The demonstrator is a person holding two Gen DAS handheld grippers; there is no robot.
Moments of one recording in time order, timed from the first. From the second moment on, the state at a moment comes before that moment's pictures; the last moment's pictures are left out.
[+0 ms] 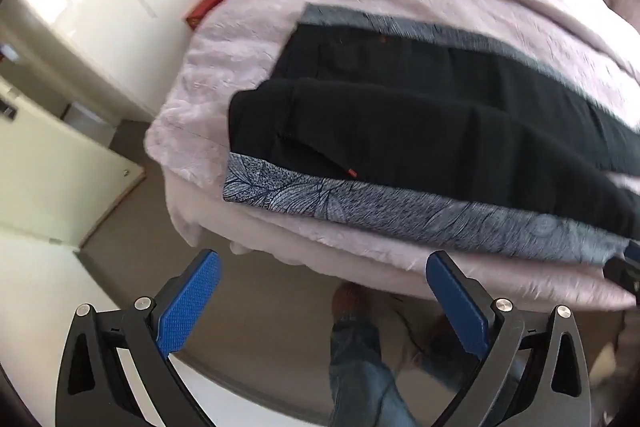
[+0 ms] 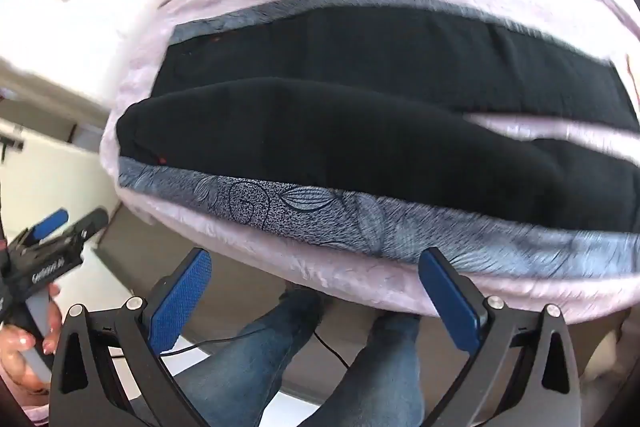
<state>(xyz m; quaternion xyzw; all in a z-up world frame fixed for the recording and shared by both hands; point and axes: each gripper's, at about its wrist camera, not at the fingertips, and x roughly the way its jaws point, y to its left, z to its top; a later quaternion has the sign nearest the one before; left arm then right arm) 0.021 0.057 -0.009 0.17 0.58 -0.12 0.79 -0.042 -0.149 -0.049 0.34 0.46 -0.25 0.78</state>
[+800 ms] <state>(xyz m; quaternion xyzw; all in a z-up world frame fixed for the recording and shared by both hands) 0.078 0.072 -0.061 0.20 0.62 -0.19 0.73 -0.010 -0.139 -0.067 0.38 0.49 -0.32 0.72</state>
